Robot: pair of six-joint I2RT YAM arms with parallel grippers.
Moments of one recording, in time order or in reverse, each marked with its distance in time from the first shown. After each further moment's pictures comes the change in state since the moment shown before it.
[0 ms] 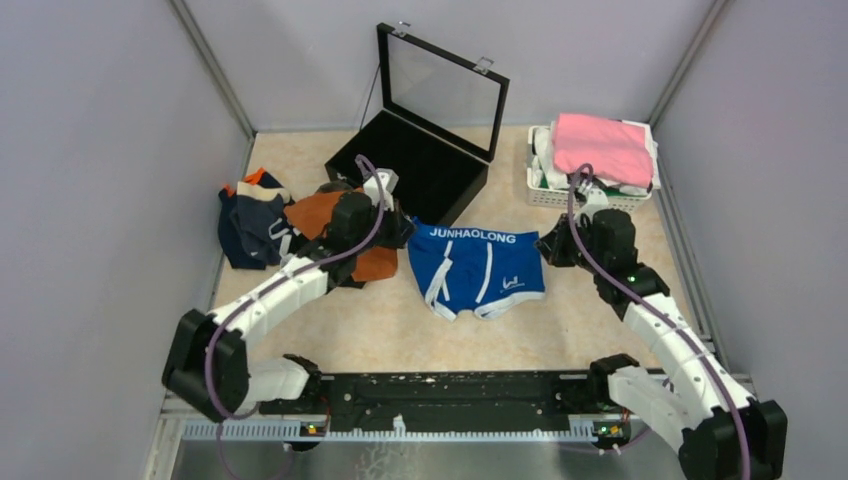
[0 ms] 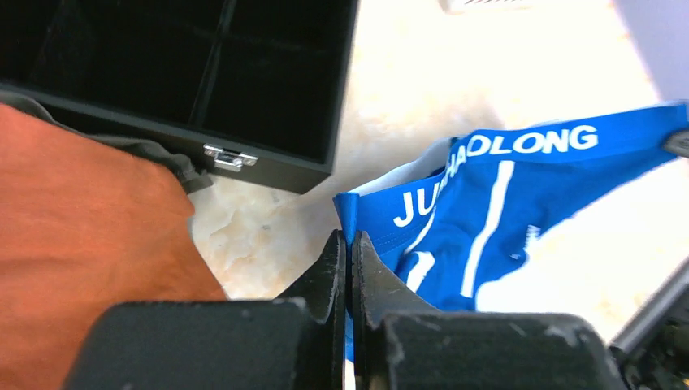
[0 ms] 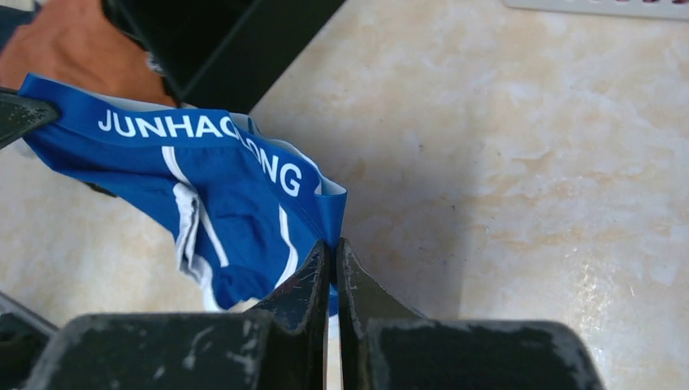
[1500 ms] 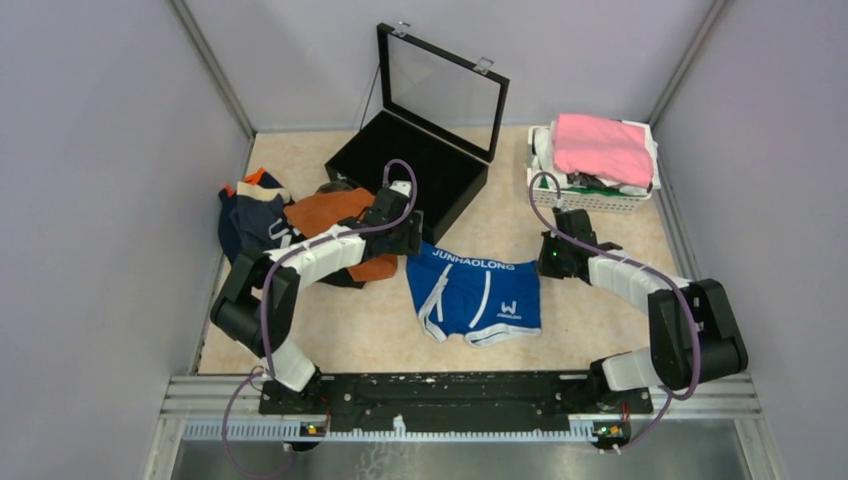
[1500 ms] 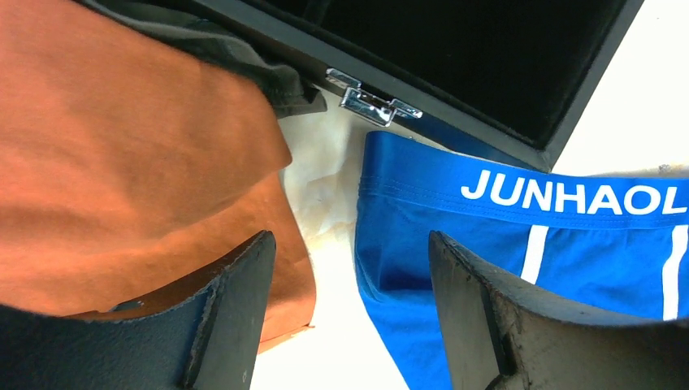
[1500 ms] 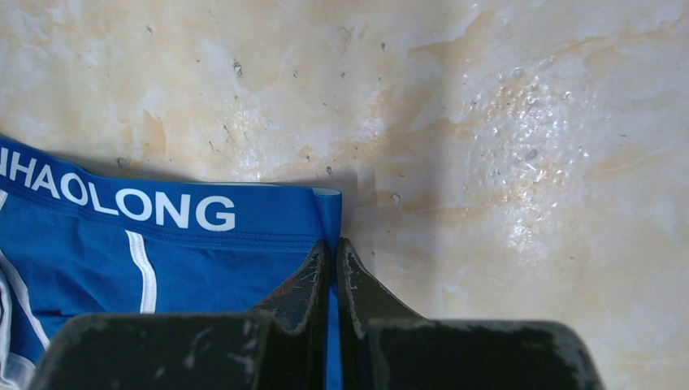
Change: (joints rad) left arm -0.033 0.292 0.181 -0.288 -0.266 0.001; right arm 0.003 0.479 0.006 0.047 0.145 0.054
